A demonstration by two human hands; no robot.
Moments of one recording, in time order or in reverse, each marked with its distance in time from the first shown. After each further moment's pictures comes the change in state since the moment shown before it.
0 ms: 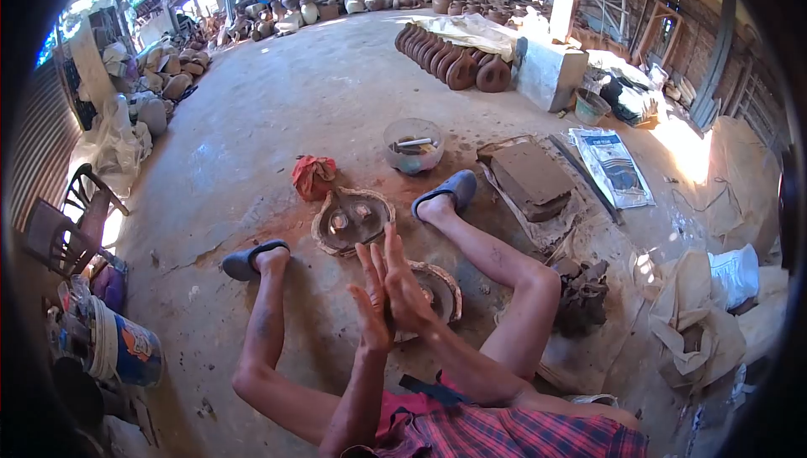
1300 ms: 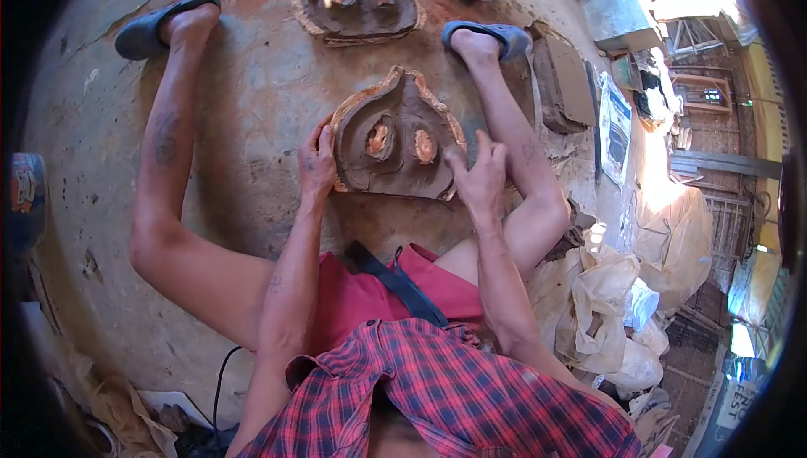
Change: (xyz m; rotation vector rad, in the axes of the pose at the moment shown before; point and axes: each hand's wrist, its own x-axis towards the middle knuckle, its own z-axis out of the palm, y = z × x) left_hand -0.044 -0.201 -0.215 0.404 0.645 -0.229; right_hand -0.074 0.163 -0.078 -1.091 0.047 0.357
